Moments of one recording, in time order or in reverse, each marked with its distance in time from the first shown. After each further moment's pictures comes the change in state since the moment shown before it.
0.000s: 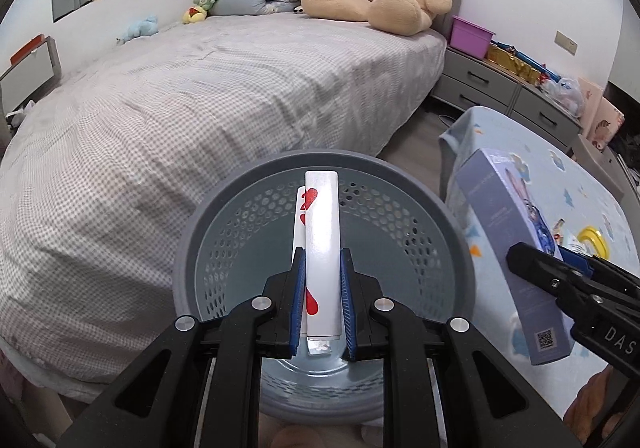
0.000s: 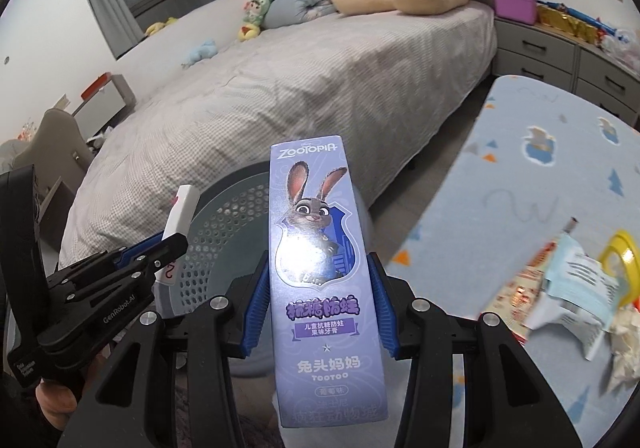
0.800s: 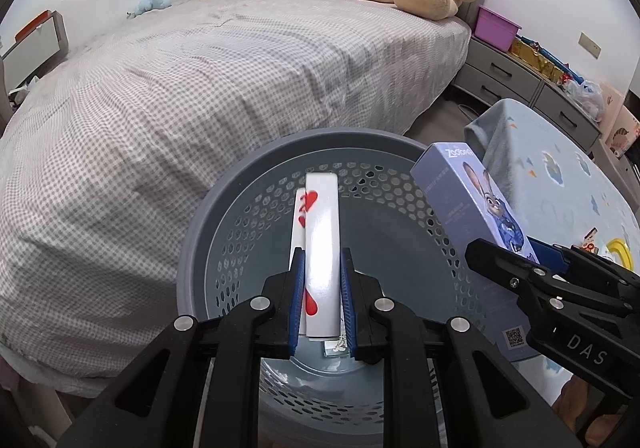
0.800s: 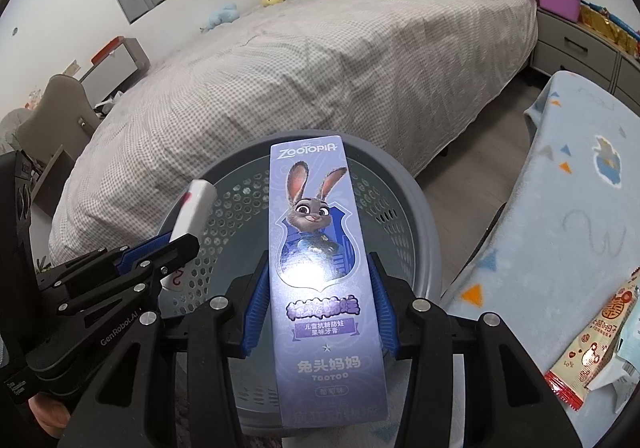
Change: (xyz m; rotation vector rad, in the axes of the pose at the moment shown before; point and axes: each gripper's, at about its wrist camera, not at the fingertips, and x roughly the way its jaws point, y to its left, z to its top) left arm 0.043 0.025 0.004 -0.053 0.074 0.023; right arm 0.070 0.022 0.014 -0.074 0.103 0.052
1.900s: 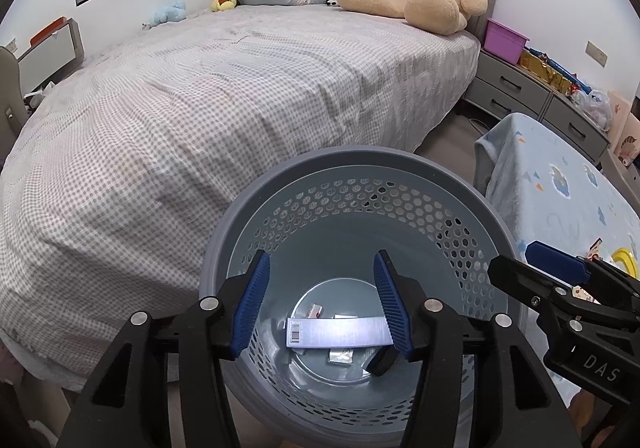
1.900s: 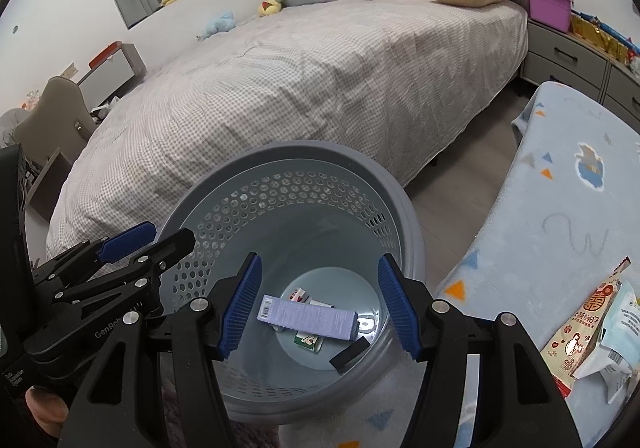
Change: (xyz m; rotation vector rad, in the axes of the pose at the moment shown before) left arm -0.018 0.001 -0.002 -0.015 -0.059 0.048; right arm -0.019 0.003 -0.004 -0.004 -0.042 -0.037
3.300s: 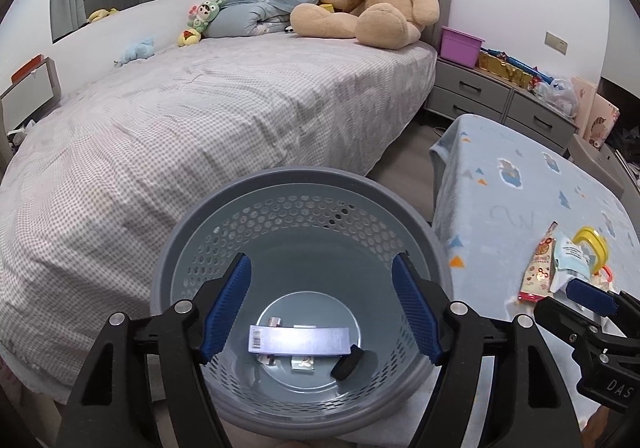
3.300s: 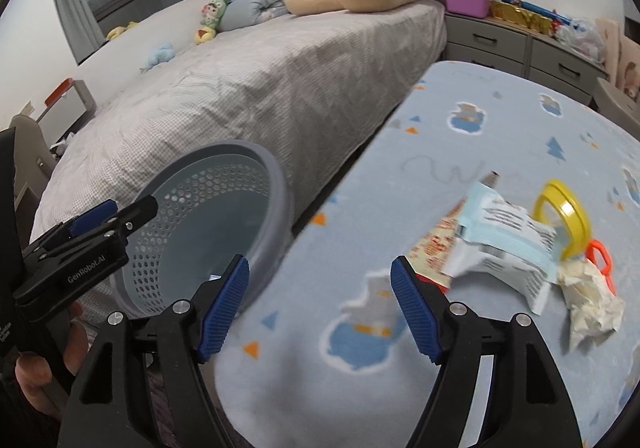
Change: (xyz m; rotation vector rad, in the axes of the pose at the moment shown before) left arm -0.037 -0.061 -0.015 0.100 -0.093 -0.079; right arm -0.089 -0.063 -0.062 0.151 -0.068 -0.188
